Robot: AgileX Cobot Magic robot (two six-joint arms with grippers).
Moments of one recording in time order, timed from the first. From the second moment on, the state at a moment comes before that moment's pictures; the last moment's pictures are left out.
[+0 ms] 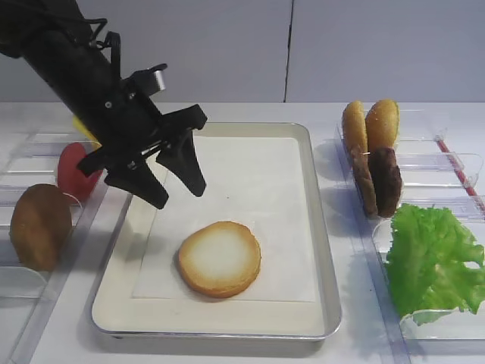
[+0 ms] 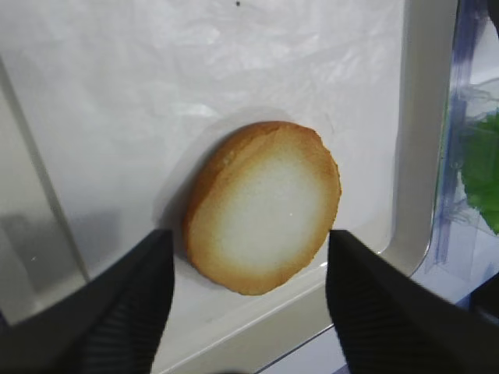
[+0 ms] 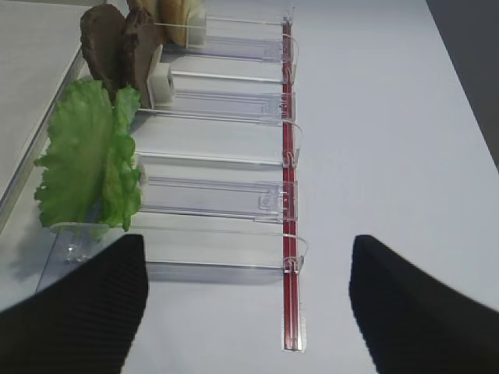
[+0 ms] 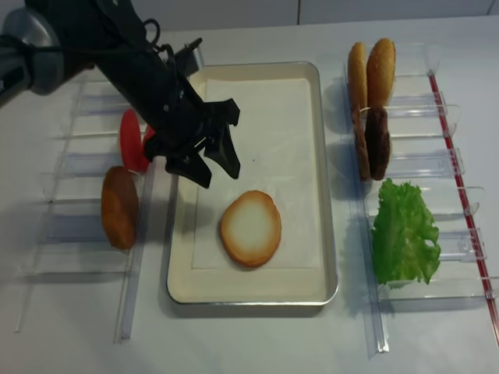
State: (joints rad) left arm -0.31 1.81 -1.38 -0.57 1.20 0.07; right arm -0.06 -0.02 -0.47 0.09 1.15 -0.13
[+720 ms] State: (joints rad) left arm -0.45 1.28 -1.18 -0.01 1.23 -0.14; right arm -0.06 -0.02 -0.47 0.09 1.15 -0.14
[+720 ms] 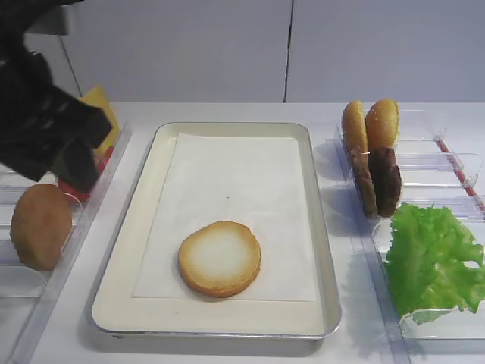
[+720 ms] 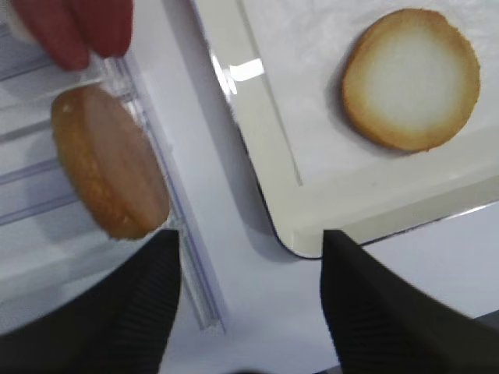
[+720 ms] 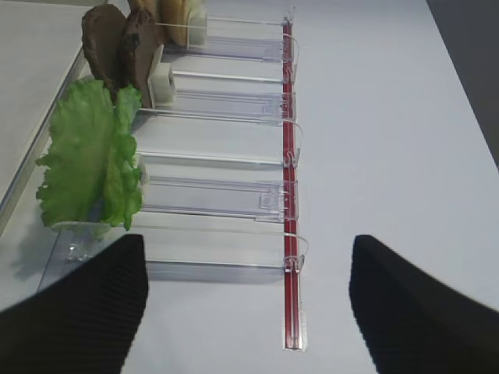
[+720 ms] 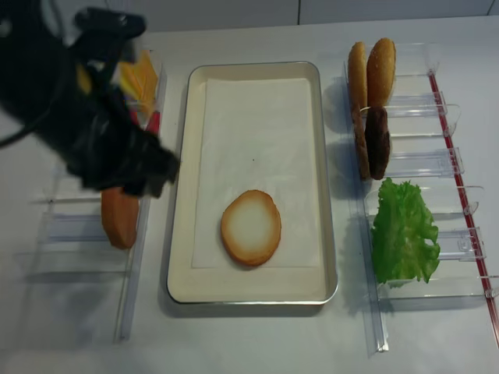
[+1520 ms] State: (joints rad) left arm -0.45 0.48 -0.96 0.05 1.27 -0.16; right arm -0.06 -0.02 -0.47 0.09 1.15 -0.14
